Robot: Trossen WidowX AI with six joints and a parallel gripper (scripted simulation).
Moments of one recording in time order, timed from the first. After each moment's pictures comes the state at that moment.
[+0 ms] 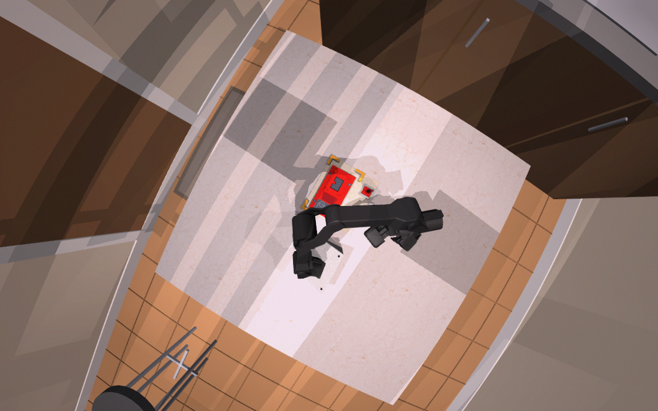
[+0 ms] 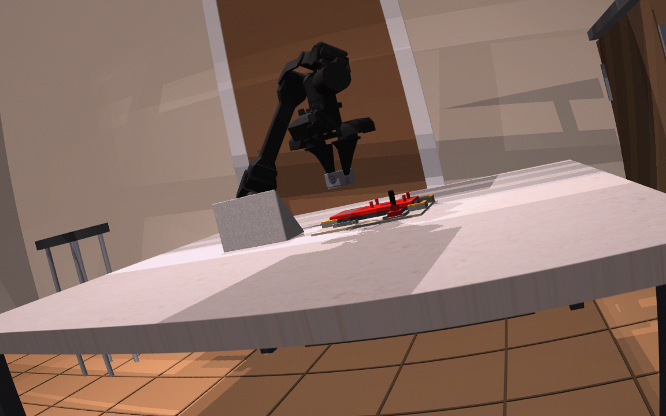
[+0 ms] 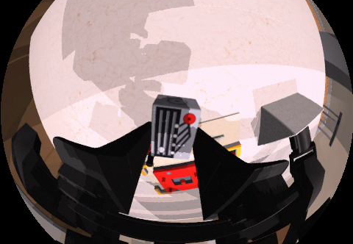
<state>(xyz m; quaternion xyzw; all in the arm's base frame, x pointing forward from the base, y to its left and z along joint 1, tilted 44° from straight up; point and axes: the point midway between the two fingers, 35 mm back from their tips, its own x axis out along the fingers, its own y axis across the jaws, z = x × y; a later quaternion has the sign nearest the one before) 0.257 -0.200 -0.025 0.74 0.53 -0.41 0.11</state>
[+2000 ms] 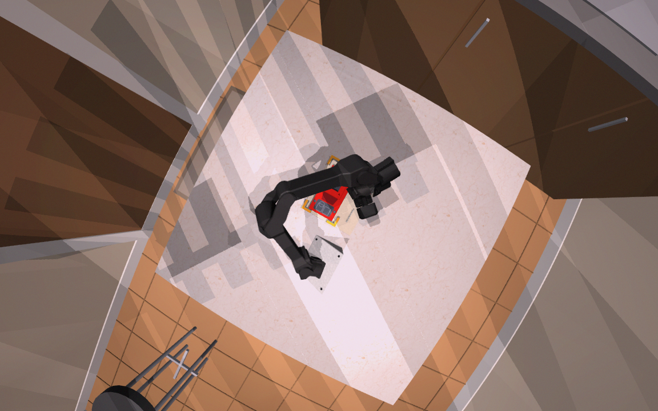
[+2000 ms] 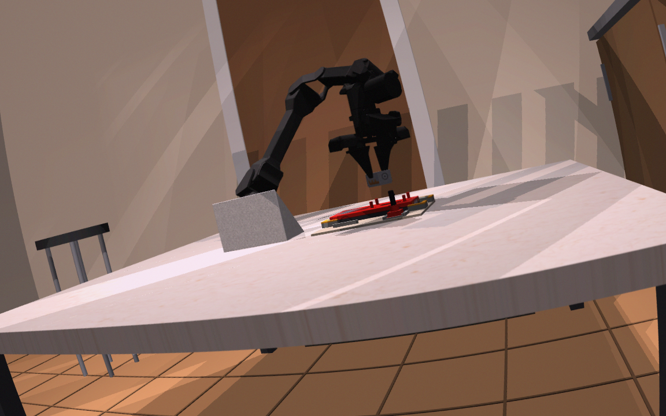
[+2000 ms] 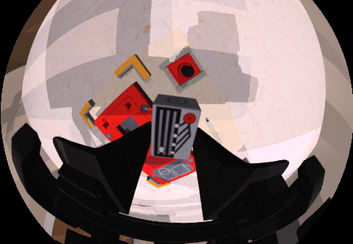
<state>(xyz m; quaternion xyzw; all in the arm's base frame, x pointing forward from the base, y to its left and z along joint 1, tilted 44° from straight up) 0.320 -0.094 0.054 0.53 0.67 -0.05 0.52</state>
